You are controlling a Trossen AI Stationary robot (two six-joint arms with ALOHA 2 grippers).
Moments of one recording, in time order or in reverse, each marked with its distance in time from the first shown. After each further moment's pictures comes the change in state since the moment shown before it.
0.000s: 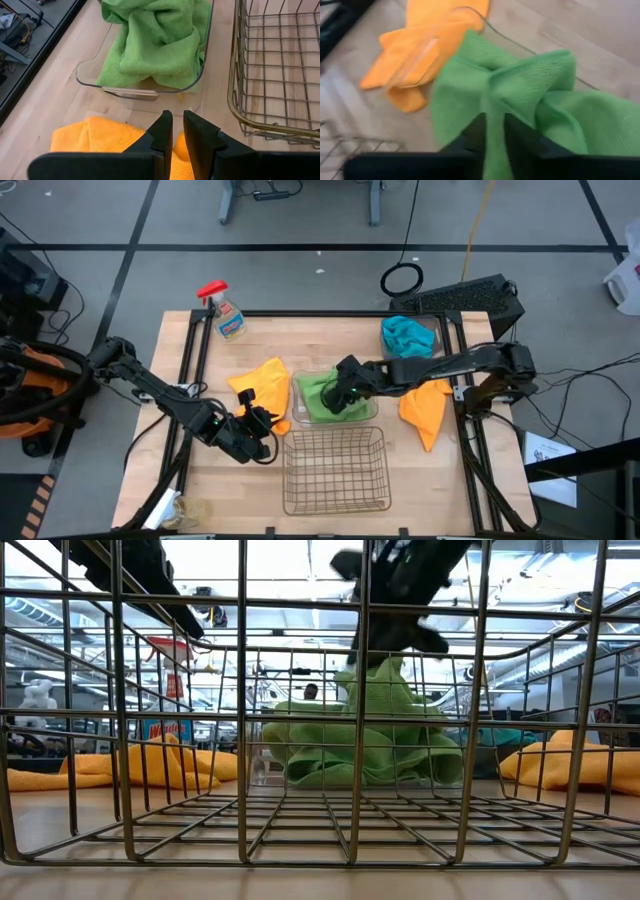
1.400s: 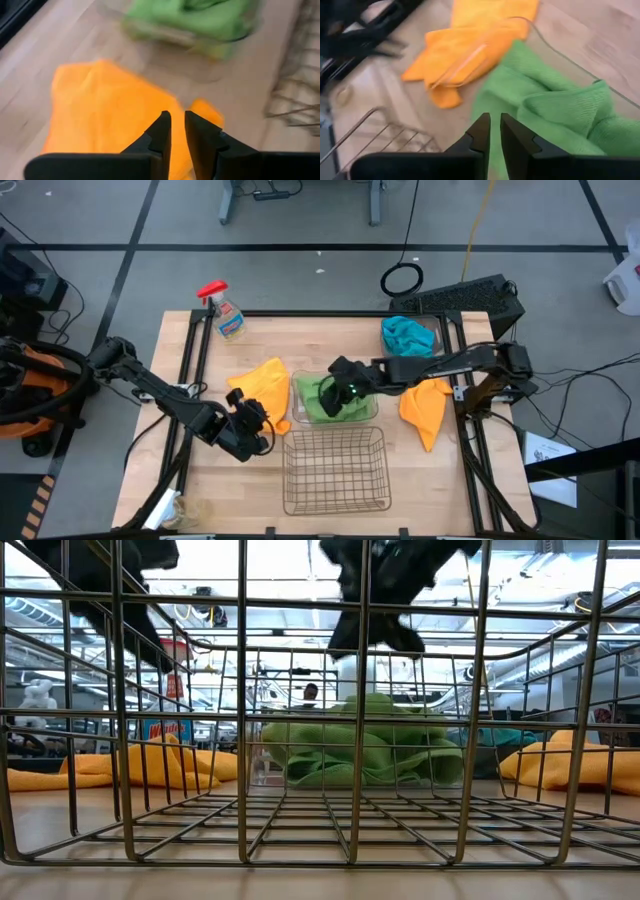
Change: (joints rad) left arm 0.010 0.000 -0.037 -0.176 0.043 -0.366; right arm -0.011 0.020 0.012 0.122 -0.118 -0.112
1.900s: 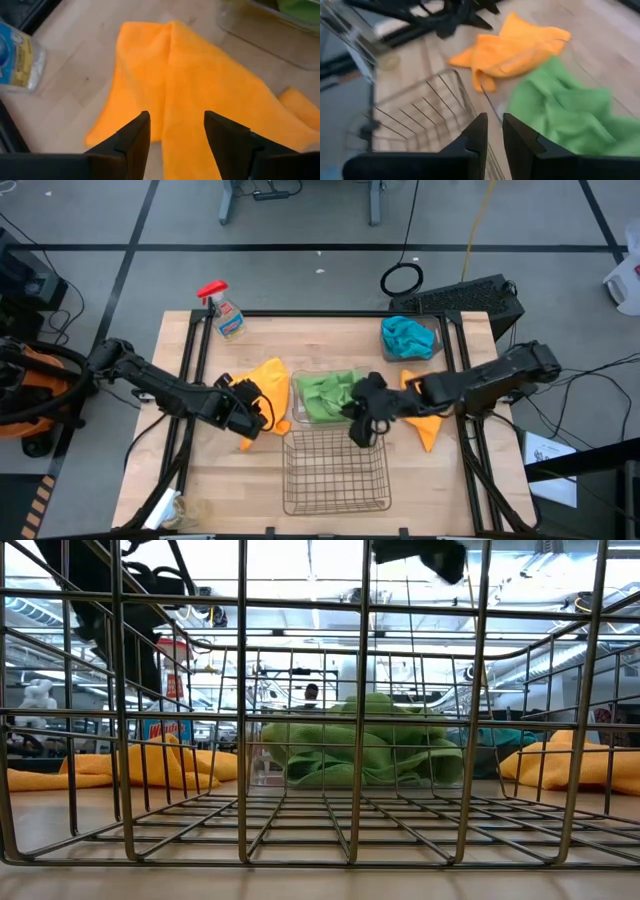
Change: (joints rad) left arm 0.168 0.000 0.000 -0.255 0.057 -0.132; right arm 0.262 -0.215 0.000 -0.107 0.180 -0.133
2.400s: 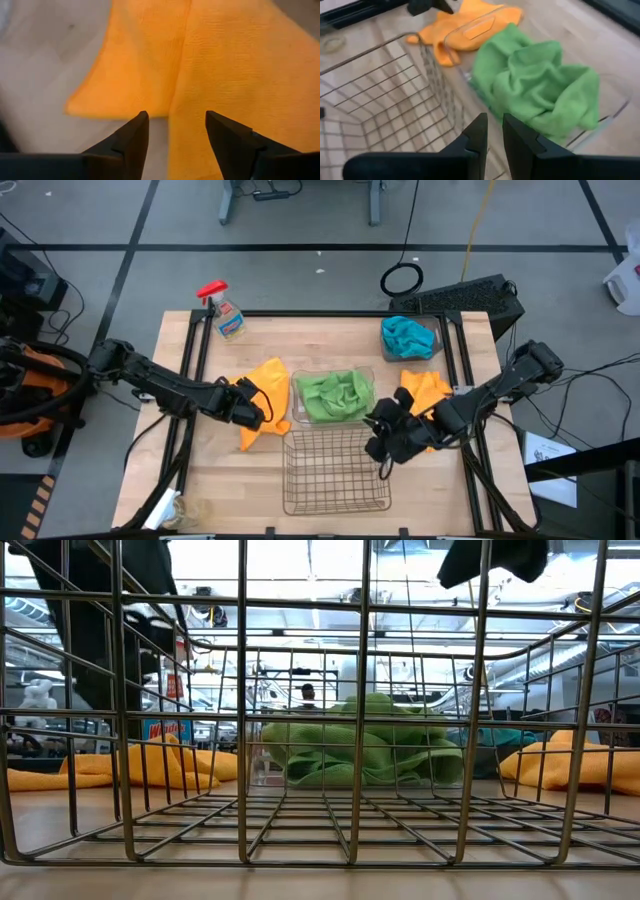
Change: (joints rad) left arm 0.098 0.000 -0.141 0.102 0.158 -0.052; right arm 0.230 -0.016 -0.072 -0.239 0.345 0.293
